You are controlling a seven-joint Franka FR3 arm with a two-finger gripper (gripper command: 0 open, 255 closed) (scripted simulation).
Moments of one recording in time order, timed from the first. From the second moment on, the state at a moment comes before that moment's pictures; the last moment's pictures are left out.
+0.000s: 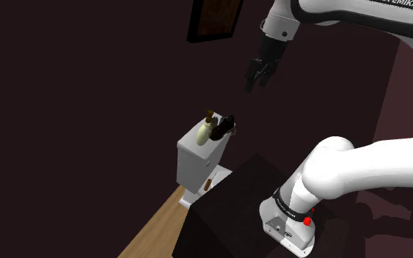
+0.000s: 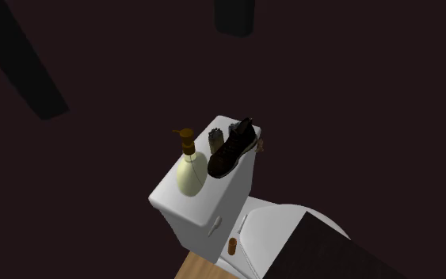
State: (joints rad) arm 0.02 -0.75 -0.01 -2.37 0.00 1.59 0.02
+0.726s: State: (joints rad) arm 0.00 -0.51 -0.11 -2.39 -0.05 1.84 -0.10
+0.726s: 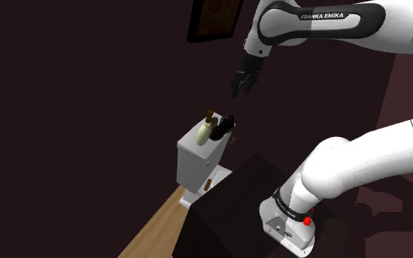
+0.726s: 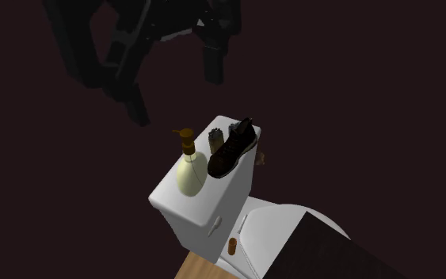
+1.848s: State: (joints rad) arm -0.05 0.13 -0.24 -2.14 0.06 2.17 -0.36
